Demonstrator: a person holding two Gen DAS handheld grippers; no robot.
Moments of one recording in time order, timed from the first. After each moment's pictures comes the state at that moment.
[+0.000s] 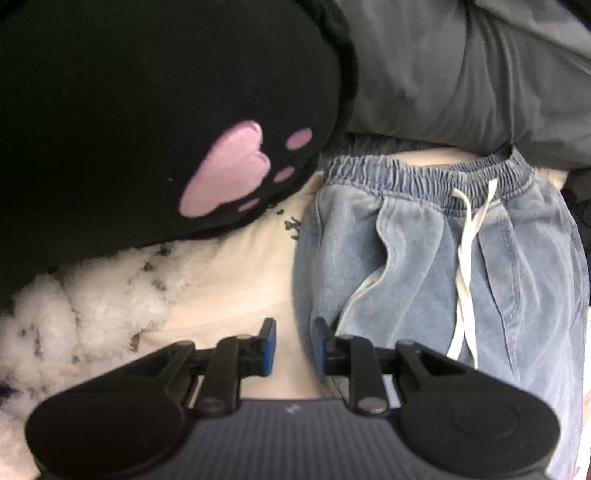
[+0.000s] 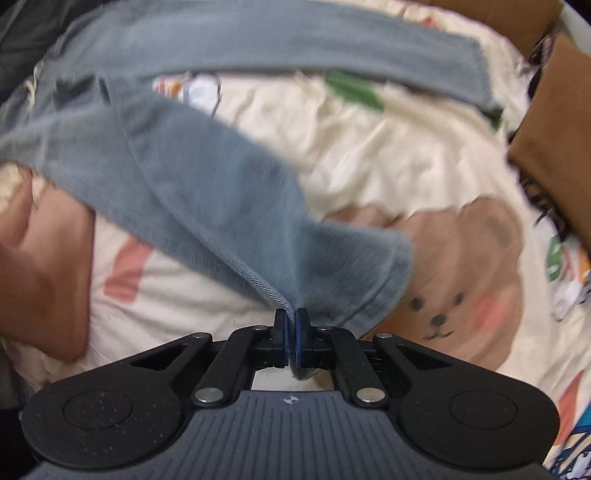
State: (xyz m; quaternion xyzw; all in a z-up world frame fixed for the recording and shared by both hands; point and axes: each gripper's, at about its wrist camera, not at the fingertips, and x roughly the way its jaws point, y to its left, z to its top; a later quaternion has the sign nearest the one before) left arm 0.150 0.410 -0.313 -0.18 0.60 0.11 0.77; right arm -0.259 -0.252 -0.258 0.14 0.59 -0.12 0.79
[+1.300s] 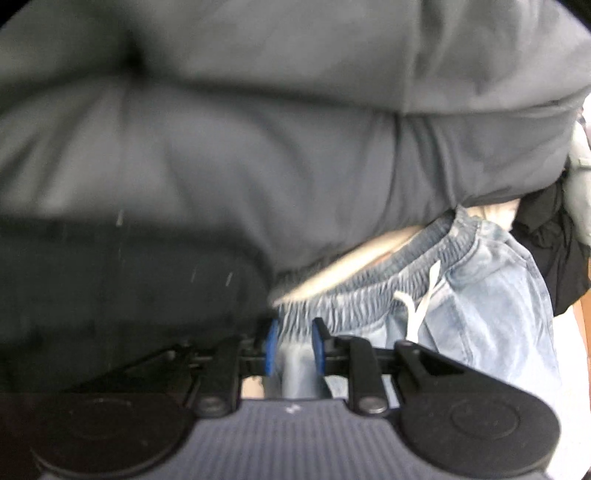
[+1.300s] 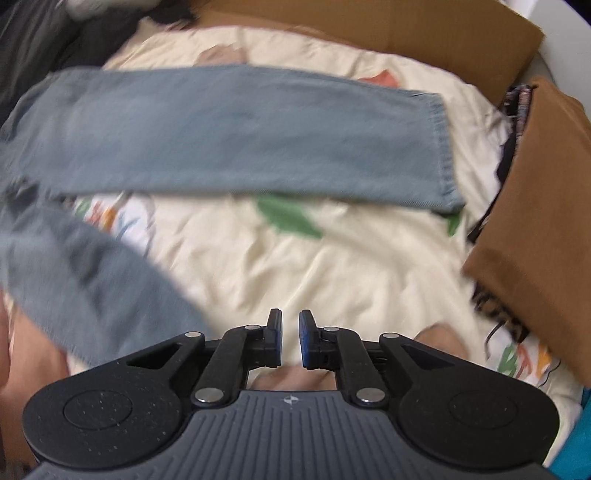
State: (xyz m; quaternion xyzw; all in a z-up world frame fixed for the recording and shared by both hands) left arm 0.252 0.430 -0.231 -0.10 0.57 0.01 0.81; right arm -0.173 -0.314 -0.244 0.14 0.57 -0.16 0.79
